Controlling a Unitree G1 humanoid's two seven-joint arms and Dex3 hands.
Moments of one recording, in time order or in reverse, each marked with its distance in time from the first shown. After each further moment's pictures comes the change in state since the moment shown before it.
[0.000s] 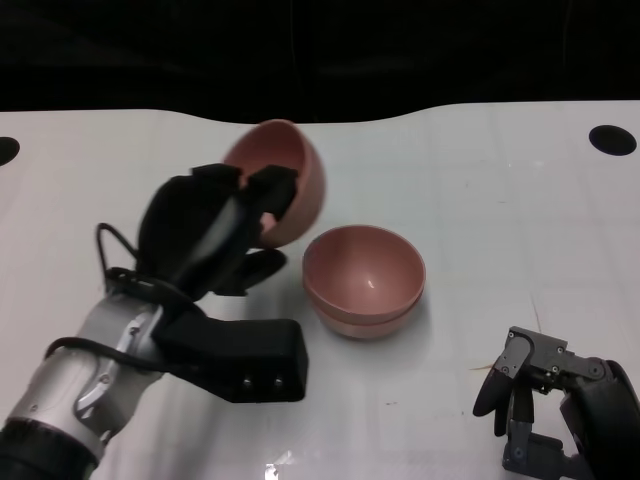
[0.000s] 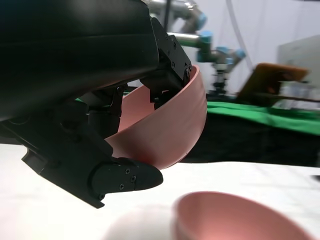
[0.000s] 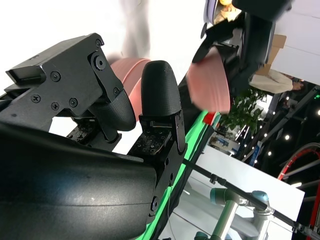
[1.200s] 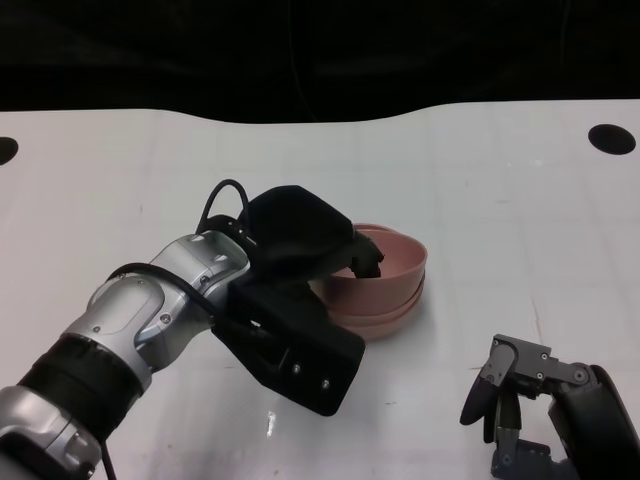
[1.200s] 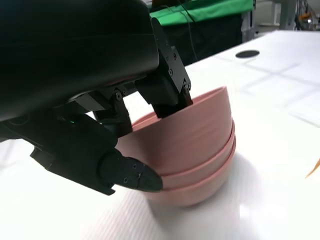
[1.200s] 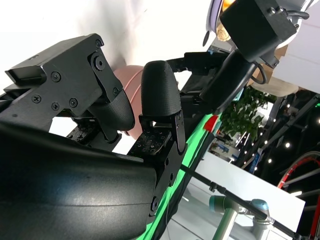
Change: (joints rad) left arm -0.246 -0.008 -0.223 0.109 0.062 -0.070 -0.476; right arm -0.001 0.001 0.026 0.011 -0.026 -0.008 -0.005
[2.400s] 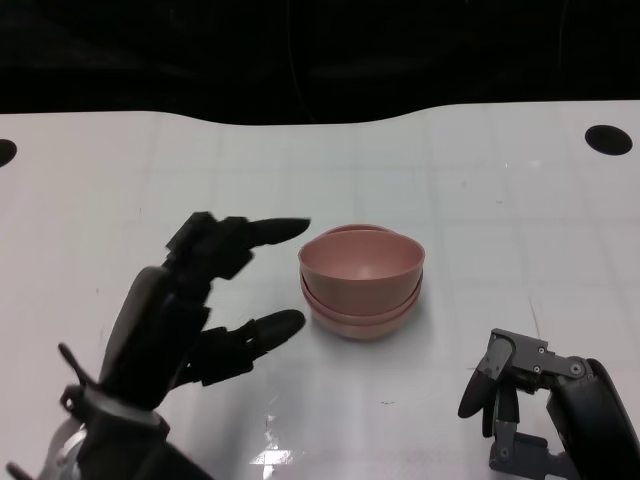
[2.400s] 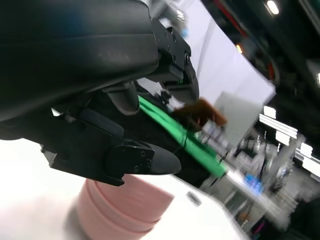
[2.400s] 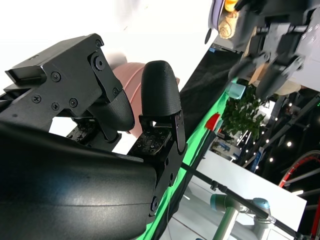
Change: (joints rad) left arm 0.652 -0.067 0.426 -0.297 -0.555 -0.352 0.392; right arm -0.025 0.001 -0.002 0.024 -0.007 0.008 -0.007
